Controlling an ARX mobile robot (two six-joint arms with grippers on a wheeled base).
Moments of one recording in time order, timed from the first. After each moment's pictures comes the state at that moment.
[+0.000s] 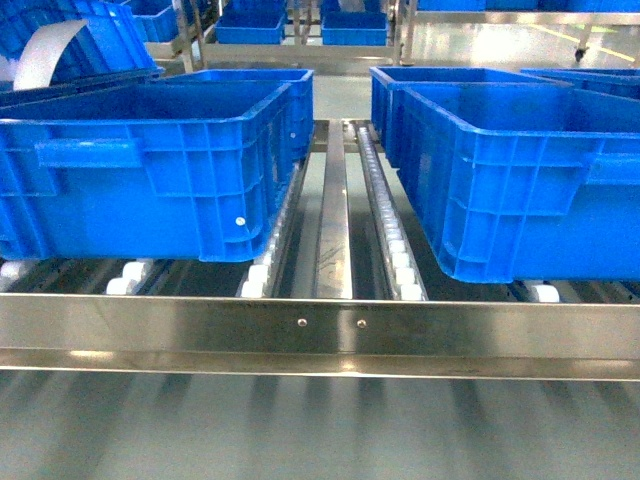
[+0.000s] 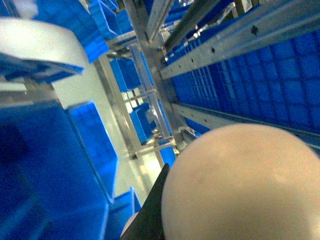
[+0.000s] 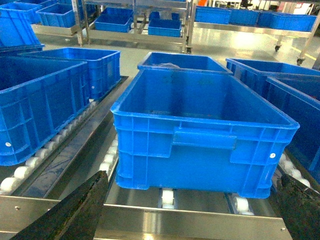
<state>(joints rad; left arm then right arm) 0.07 1.75 1.18 0.80 -0.20 -1.26 0.23 0.73 0.30 0.36 0.23 -0.05</state>
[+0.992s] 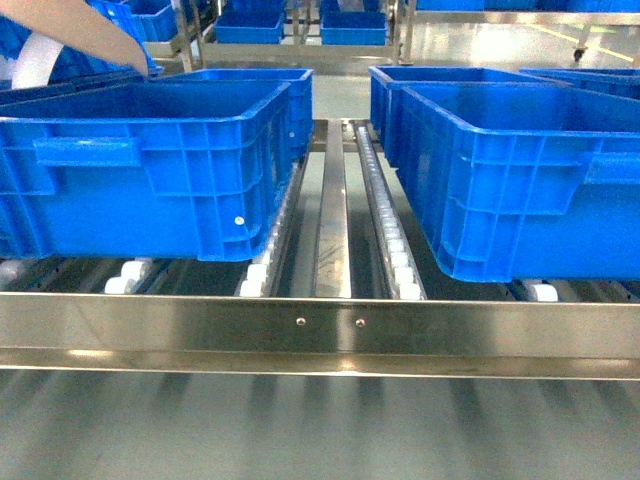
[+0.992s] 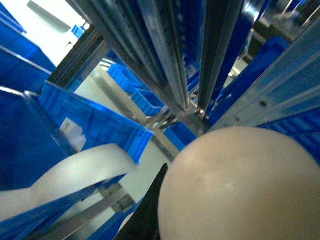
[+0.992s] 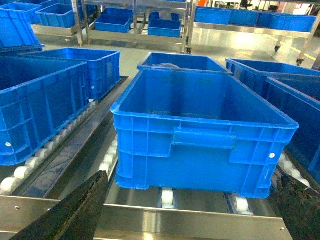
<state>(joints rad) 0.14 1.93 1.55 0.70 -0.38 -0.68 0.23 0.73 0.30 0.36 0.23 -0.05</state>
